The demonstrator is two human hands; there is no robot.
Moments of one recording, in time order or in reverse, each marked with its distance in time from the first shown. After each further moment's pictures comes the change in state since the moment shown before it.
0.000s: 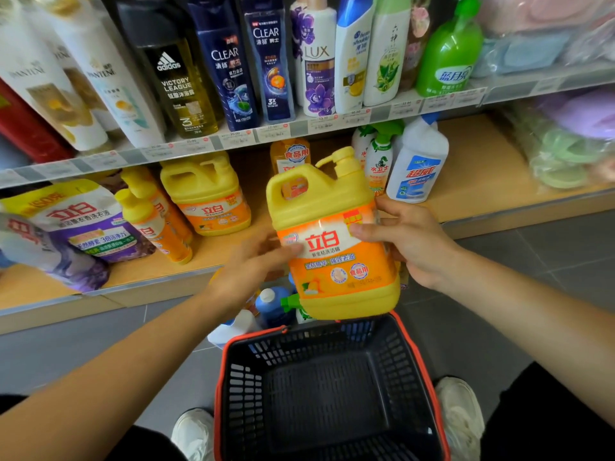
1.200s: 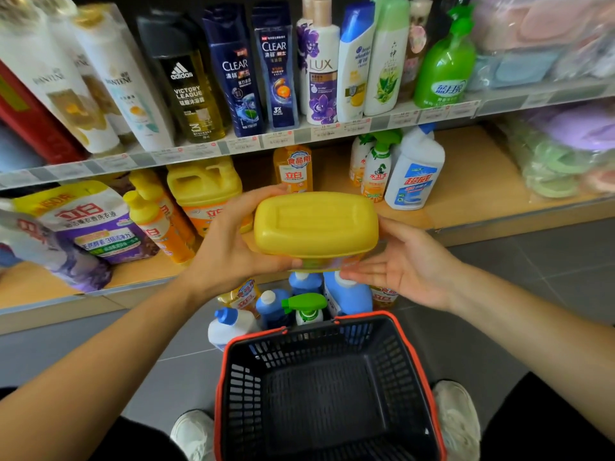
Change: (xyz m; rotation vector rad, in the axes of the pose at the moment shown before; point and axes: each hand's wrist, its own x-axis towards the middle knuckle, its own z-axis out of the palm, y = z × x) left_hand -0.015 0.040 -0.028 0.543 0.068 0.694; right_hand -0.023 -0.002 0.010 0.295 -0.120 0.321
